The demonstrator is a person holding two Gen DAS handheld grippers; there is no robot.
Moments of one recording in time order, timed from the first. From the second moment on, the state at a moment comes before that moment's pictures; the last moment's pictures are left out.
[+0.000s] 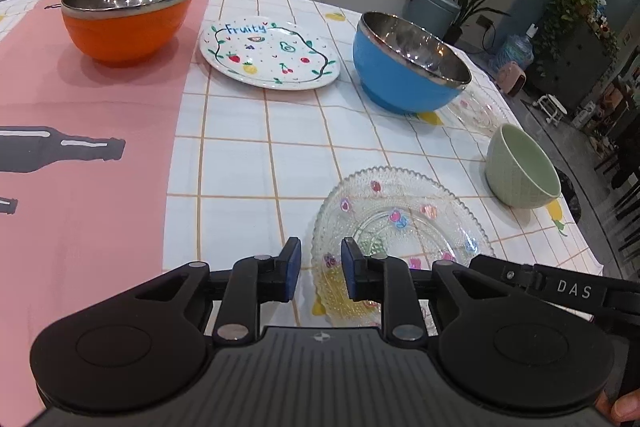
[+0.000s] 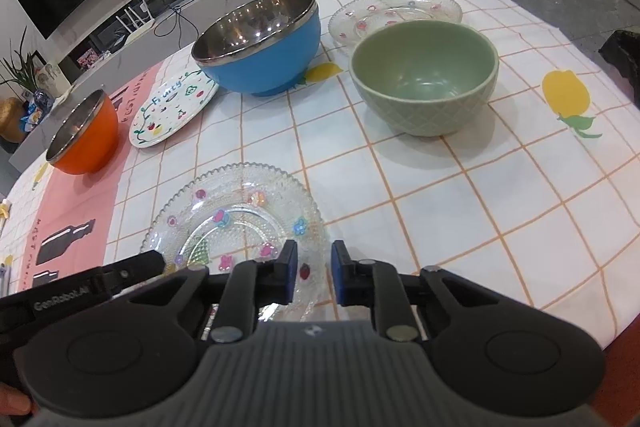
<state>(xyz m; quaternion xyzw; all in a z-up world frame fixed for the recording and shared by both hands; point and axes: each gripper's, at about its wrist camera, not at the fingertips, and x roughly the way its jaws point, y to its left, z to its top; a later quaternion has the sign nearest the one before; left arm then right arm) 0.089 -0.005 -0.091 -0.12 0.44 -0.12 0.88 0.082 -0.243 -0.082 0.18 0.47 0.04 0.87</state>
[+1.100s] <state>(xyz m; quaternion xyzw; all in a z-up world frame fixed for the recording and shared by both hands) 0.051 0.109 -0.058 -0.18 0.42 0.01 0.89 0.092 -0.136 -0.055 0.17 0.47 0.16 0.85</state>
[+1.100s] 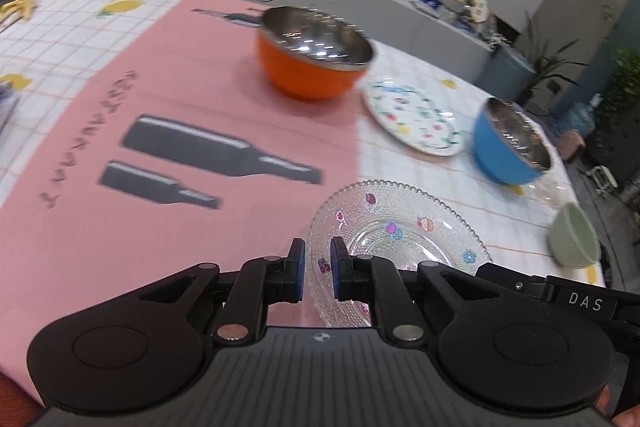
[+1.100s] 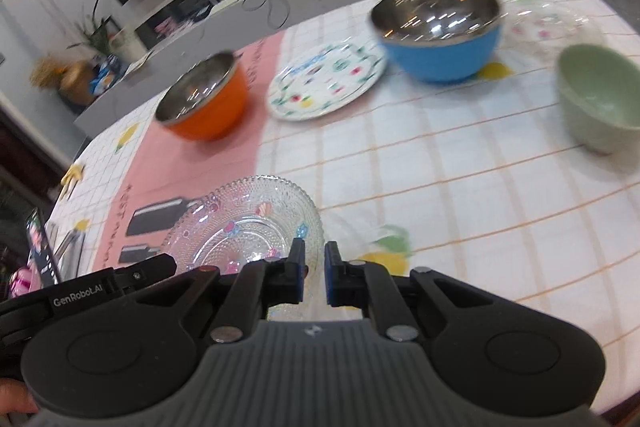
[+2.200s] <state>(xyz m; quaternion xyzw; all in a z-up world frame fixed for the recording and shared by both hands) 0.049 0.106 -0.047 -0.13 0.41 0.03 0.90 0.083 -0.140 -0.057 0.13 0.46 0.16 0.86</state>
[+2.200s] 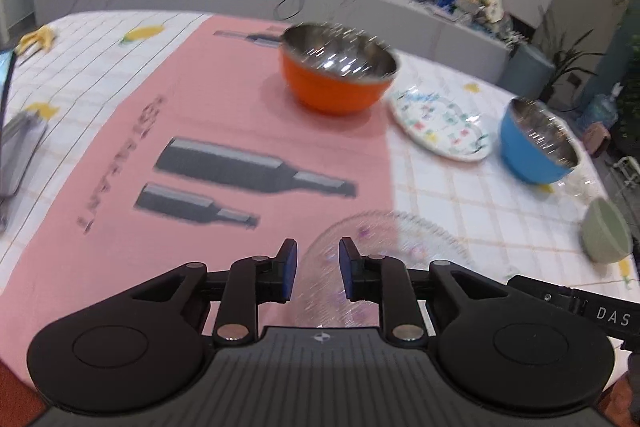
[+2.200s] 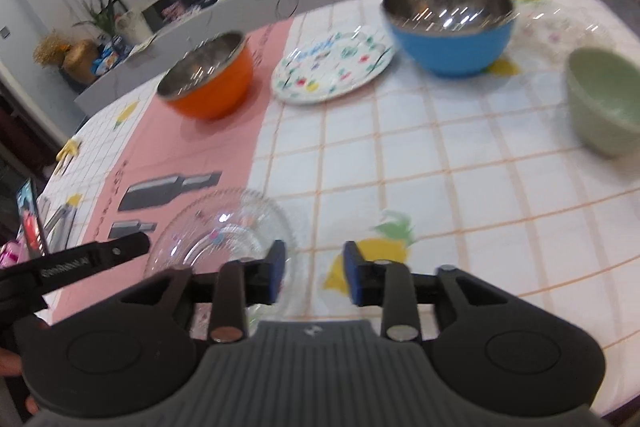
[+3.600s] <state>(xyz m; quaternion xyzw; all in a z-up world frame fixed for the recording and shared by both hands) 0.226 0.095 -0.109 -0.36 0.39 -0.01 0.85 0.246 -0.171 -0.111 0.34 0.43 0.05 0.84</state>
